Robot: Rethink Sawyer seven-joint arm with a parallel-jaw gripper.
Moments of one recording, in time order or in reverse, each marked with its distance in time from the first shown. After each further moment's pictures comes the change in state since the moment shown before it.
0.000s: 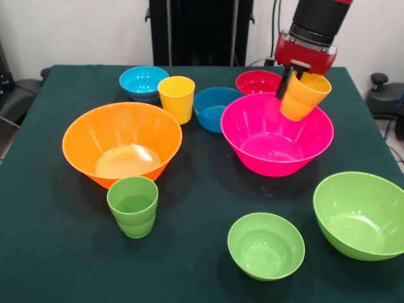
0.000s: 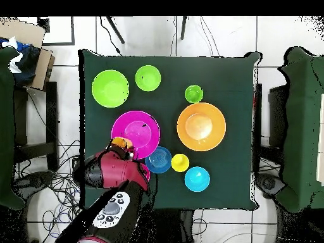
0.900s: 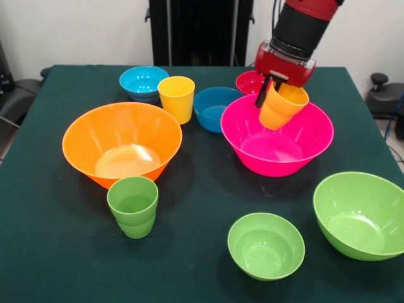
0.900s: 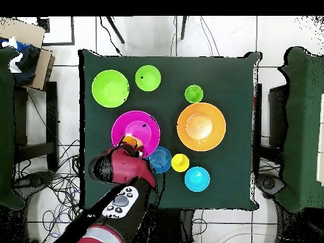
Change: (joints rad) arm -0.026 0.075 -0.035 -0.025 0.053 0.000 0.000
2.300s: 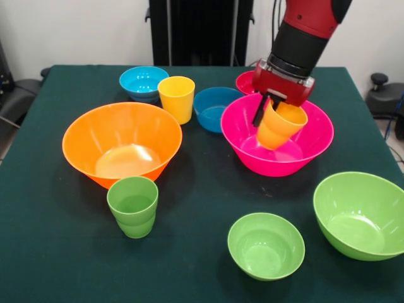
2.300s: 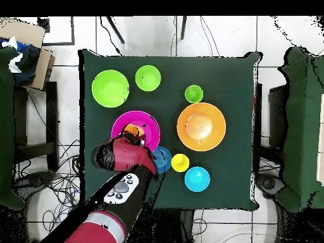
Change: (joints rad) arm 0.003 0.073 -0.027 -0.124 0.007 0.000 0.000
